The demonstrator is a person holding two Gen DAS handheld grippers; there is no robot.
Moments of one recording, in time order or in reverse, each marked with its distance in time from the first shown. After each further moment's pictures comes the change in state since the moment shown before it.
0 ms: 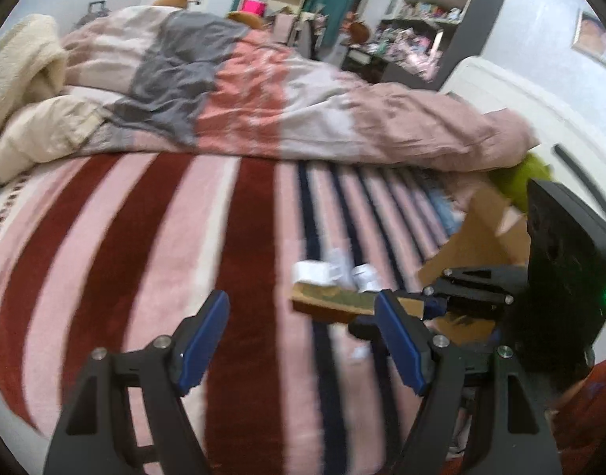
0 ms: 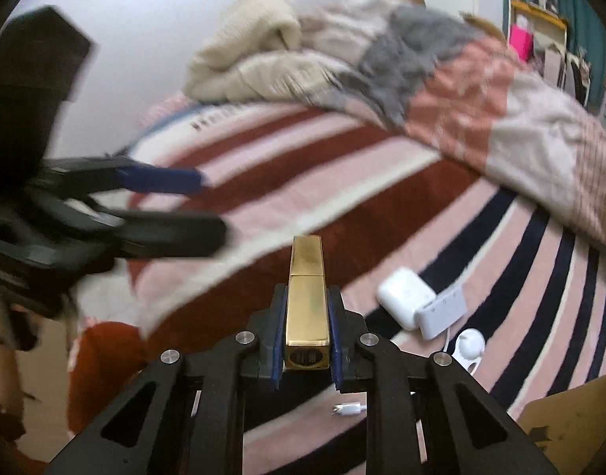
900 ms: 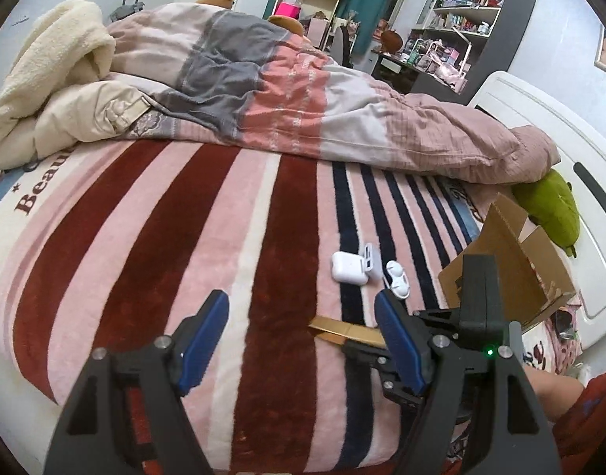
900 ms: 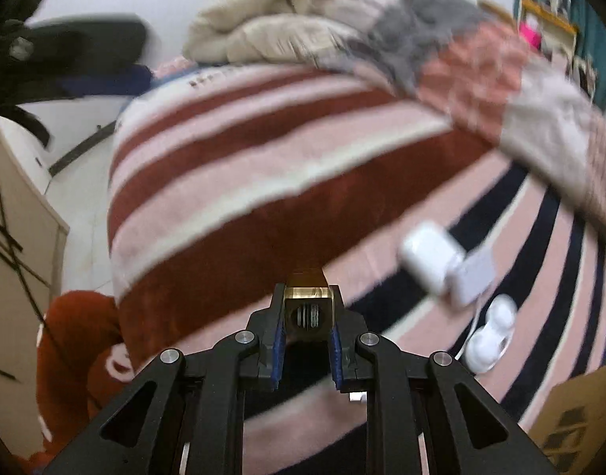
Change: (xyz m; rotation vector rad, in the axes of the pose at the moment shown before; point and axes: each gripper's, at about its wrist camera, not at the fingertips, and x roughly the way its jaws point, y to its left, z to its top) left arm -0.025 0.029 -0.021 -0.067 -0.012 0.129; right arm 0.071 -0.004 -0.047 -0.001 0.169 -0.032
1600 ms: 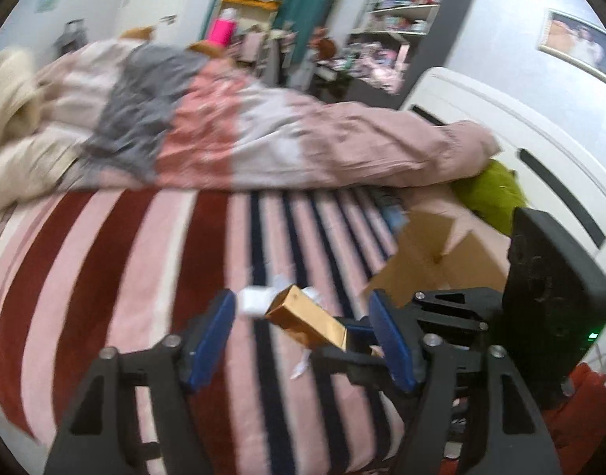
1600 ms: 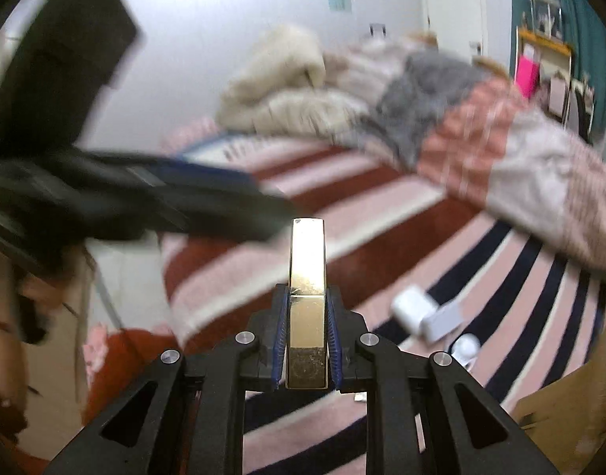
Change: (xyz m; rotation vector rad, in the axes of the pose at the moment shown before) left arm -0.018 -0.087 0.041 0.139 -0.050 -0.205; right arm -0.135 0.009 0.020 -0.032 -0.296 0.055
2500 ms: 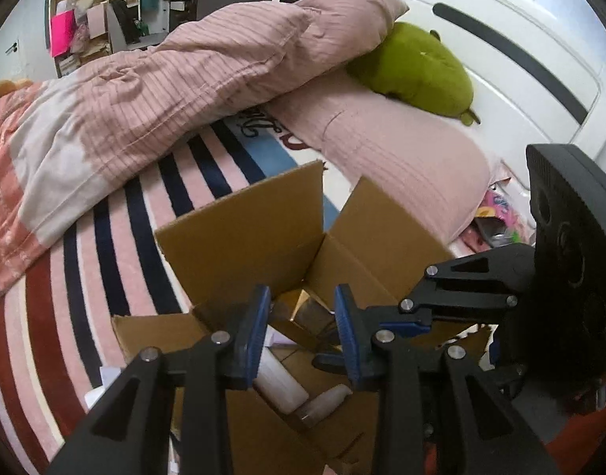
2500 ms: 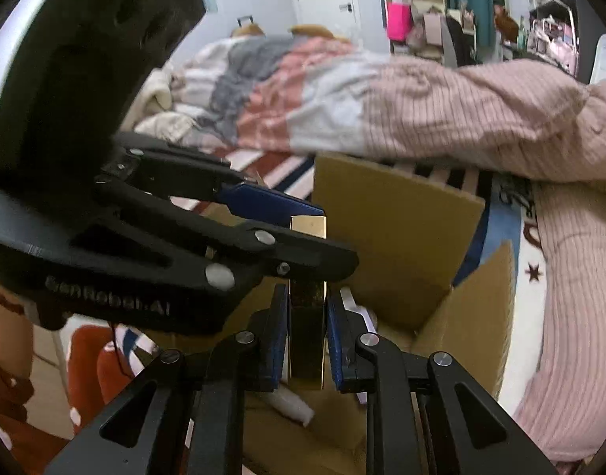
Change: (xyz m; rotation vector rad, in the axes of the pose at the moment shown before) left arm 0.187 -0.202 0.046 0.396 0.363 -0.157; right arm -0.125 -0.152 -0.076 0.334 0.154 -0.268
